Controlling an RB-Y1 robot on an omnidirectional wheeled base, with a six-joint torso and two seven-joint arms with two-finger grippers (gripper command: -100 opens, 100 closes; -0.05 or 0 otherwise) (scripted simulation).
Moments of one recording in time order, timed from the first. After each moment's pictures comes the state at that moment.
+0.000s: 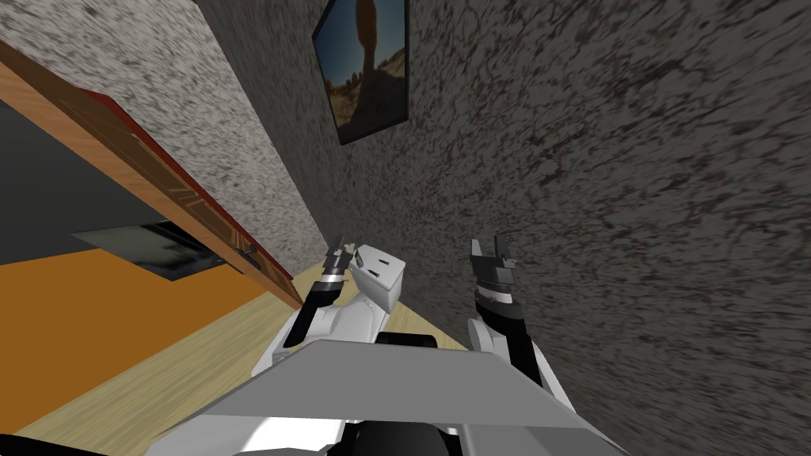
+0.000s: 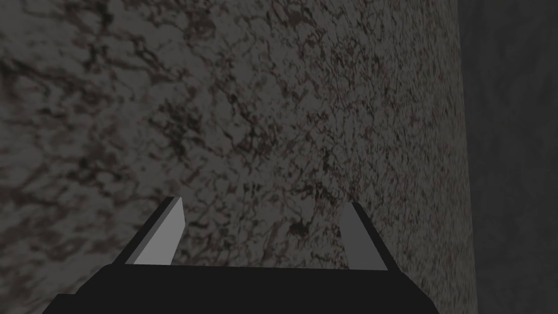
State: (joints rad) left arm 0.41 0.13 0.05 -2.15 -0.04 -0.39 0.16; right arm 0.52 0.04 0.01 -2.31 0.12 -0.59 -0.15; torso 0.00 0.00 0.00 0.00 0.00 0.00
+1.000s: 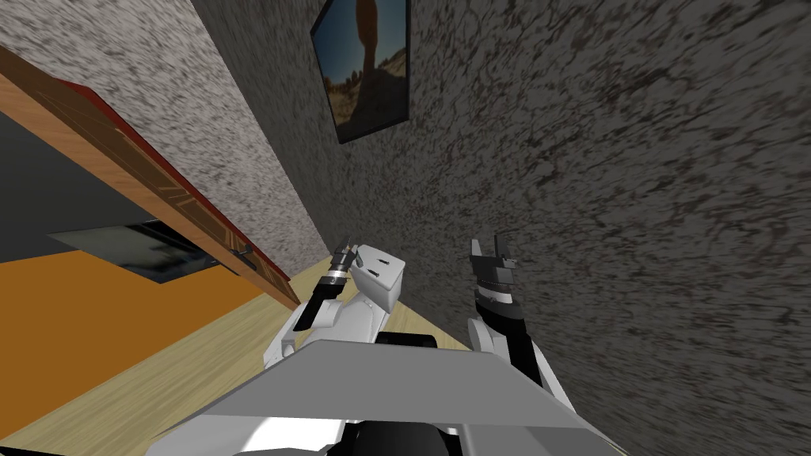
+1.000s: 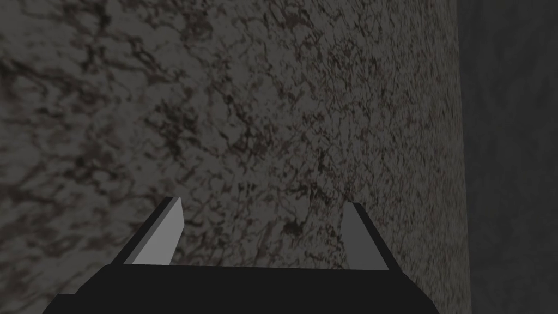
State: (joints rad) left arm 0.34 0.17 0.06 -2.07 -0.06 -0.30 0.14; right arm 0.52 0.04 0.01 -2.31 0.12 -0.59 -0.15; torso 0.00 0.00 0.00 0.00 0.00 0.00
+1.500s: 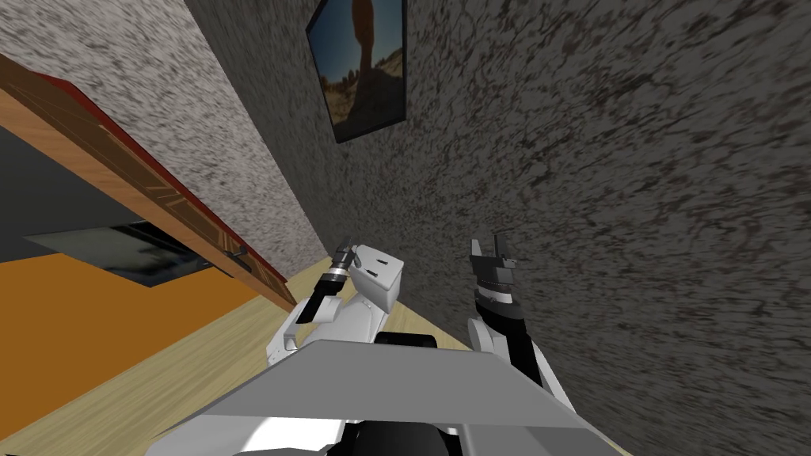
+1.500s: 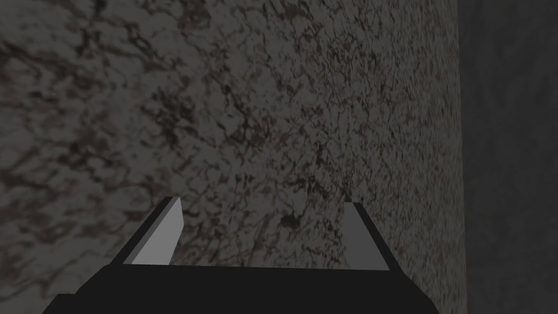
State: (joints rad) left arm 0.31 0.19 0.08 -2.04 -0.06 -0.24 0.12; right arm 0.52 0.04 0.01 -2.31 0.12 -0.59 -0.15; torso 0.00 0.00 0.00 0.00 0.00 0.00
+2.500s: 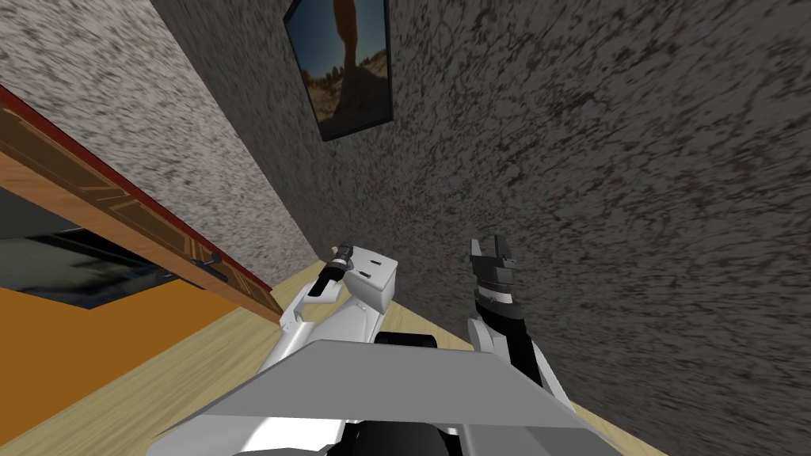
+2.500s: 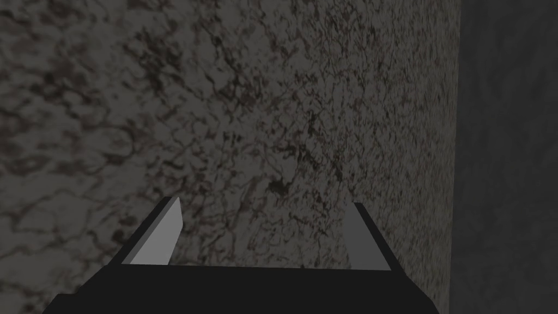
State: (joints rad) left arm 0.13 0.25 0.15 -1.89 -0.08 0.02 0.03; right arm 0.52 0.04 0.01 -2.31 0.12 -0.59 -0.15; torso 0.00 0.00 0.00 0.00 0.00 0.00
